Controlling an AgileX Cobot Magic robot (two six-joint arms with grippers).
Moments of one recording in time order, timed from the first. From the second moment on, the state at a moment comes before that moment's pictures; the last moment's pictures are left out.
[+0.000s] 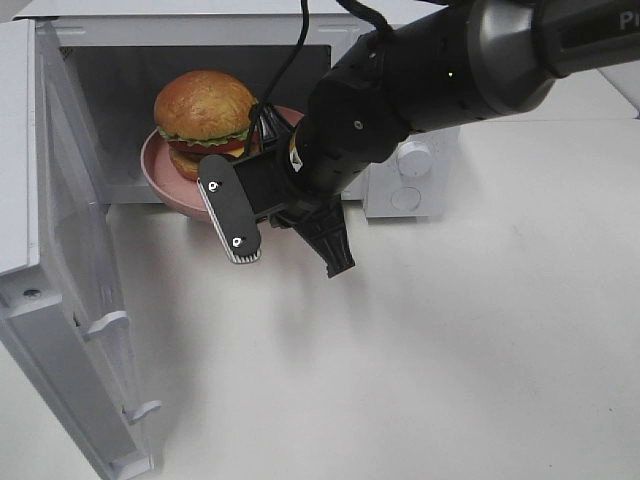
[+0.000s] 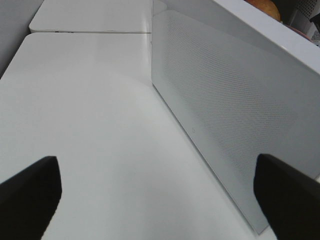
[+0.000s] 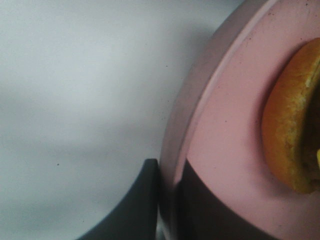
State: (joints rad) left arm 0.08 -0.01 -0.50 -0.17 1.04 0.13; right arm 0.76 1.99 -1.32 -0.35 0.35 -1.10
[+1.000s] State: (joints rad) left arm 0.08 -0.01 -0.50 -0.17 1.04 0.13; right arm 0.75 2.18 -1.63 -0.36 0.44 -1.02
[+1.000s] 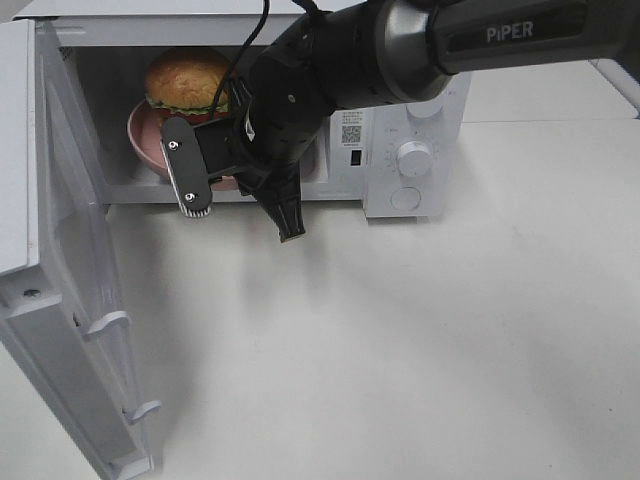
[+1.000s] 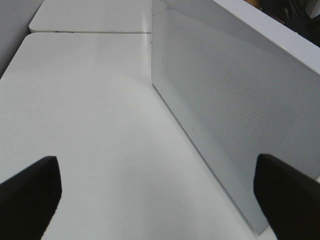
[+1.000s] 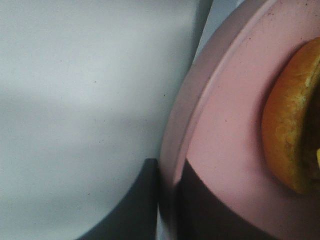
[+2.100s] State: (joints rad) left arm 0.08 -0.01 -0.50 -0.17 1.04 0.13; right arm 0.70 2.36 -1.88 -0.38 0.48 -0.97
